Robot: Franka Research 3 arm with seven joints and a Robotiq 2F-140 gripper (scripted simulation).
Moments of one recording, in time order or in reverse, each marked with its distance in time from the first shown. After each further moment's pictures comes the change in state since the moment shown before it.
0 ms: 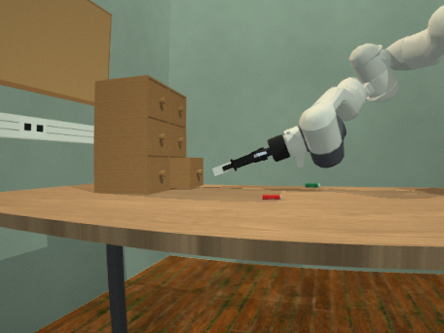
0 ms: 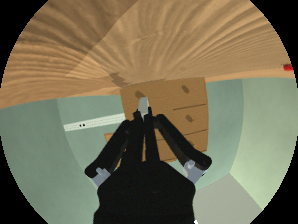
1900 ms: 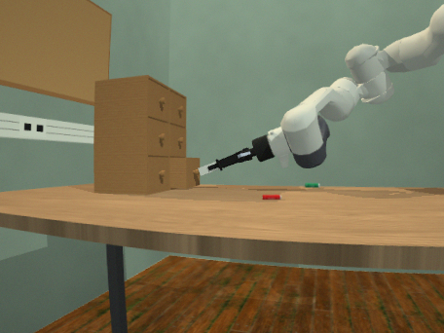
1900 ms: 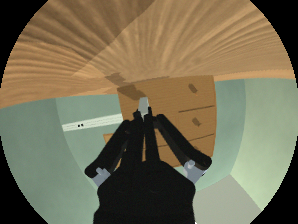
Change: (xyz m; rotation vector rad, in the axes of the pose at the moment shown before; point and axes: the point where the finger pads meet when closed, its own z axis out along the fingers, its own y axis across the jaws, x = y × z) arm -0.018 -0.006 0.047 0.008 -0.005 -0.004
